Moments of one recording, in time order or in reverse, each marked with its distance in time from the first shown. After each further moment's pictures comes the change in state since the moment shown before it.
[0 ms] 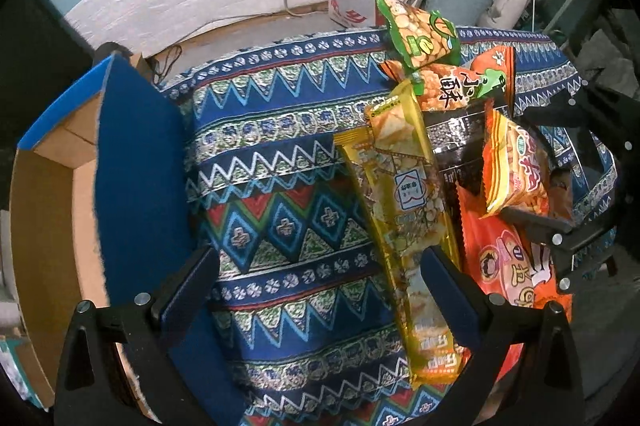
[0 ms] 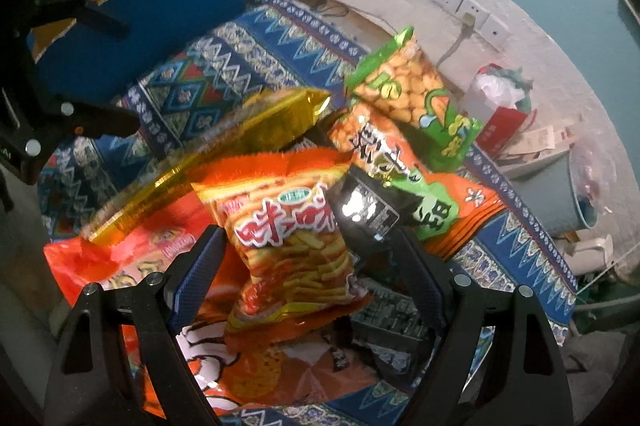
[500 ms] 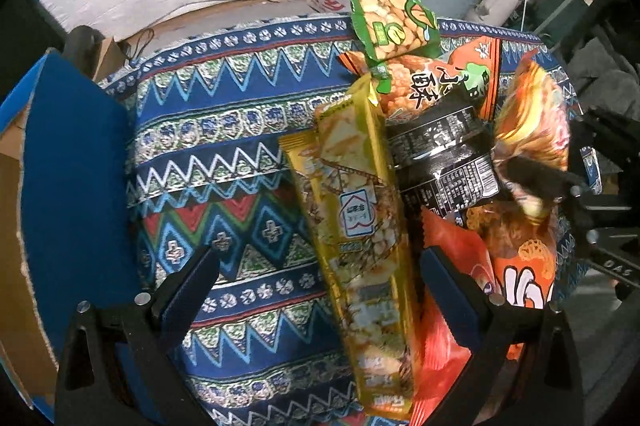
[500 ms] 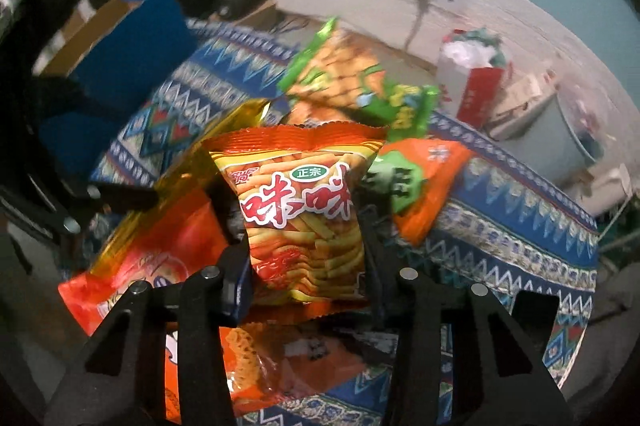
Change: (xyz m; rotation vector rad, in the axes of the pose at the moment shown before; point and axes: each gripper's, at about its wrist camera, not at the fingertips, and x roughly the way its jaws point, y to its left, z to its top) left arm 0.029 -0.027 0.018 -0.036 0.052 -0.098; right arm -0.017 -0.040 -0.018 0.263 -0.076 0.036
